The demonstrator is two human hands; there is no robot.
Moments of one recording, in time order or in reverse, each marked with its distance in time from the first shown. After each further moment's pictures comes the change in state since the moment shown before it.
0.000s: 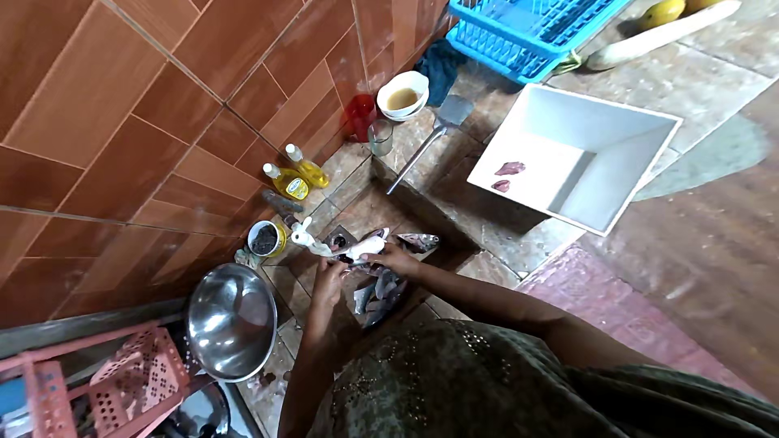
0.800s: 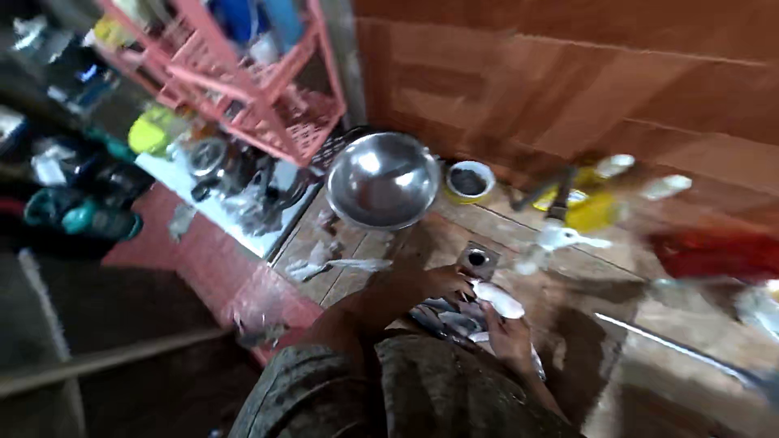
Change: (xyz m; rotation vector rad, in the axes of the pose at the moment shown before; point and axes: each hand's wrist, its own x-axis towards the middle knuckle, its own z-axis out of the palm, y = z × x) left_hand -0.045 -0.057 -0.042 -0.153 -0.073 -0.067; right_hand -0.023 0.014 0.032 -1.037 -0.220 -0.419
